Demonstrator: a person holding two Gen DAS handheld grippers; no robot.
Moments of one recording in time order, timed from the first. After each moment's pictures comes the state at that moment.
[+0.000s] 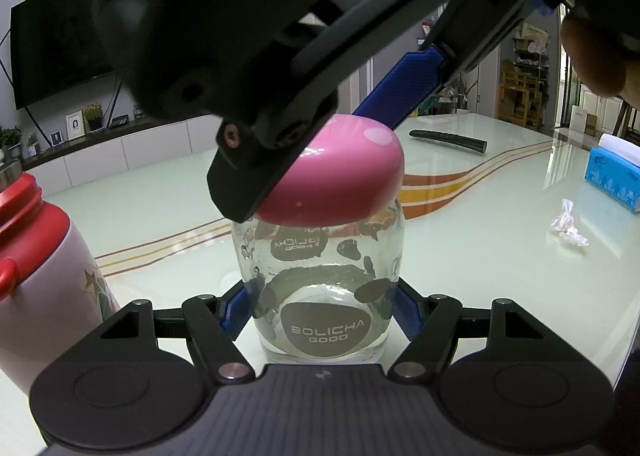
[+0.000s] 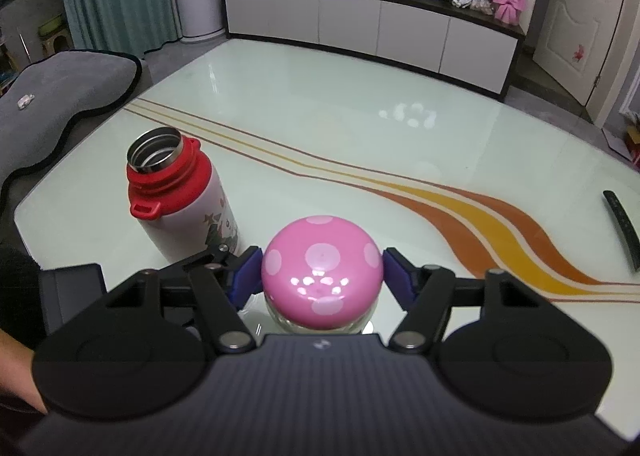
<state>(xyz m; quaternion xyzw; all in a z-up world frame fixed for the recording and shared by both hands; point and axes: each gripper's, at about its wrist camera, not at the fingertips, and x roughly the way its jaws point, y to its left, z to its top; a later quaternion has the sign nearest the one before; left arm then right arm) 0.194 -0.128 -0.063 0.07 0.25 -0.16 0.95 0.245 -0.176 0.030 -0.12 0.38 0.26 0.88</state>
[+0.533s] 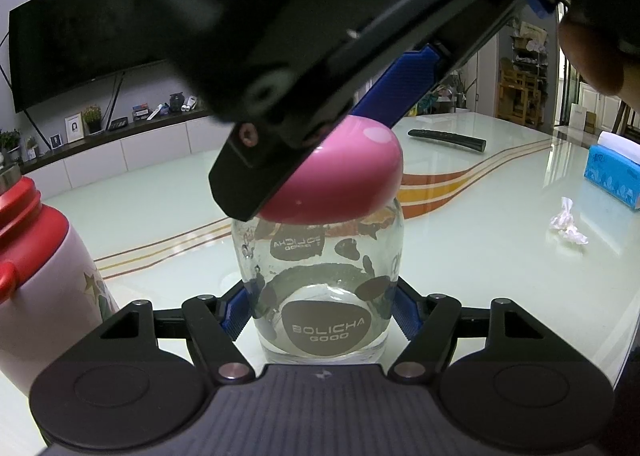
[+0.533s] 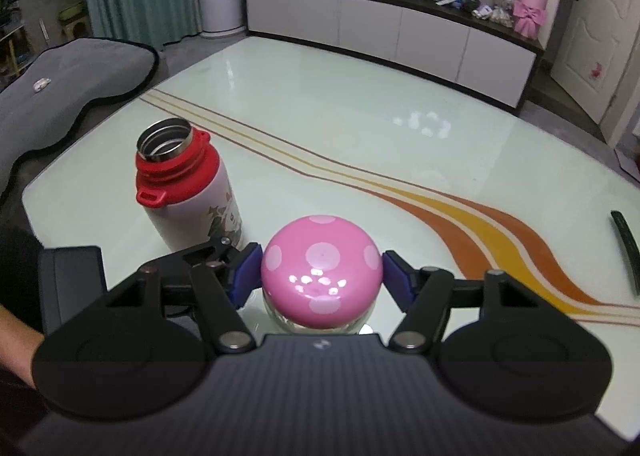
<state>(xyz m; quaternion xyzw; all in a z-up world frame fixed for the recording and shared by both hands) 0.189 -0.131 -0.063 0.07 0.25 -0.16 0.95 0.246 -0.183 0.030 -0.14 0.37 0.30 0.87</state>
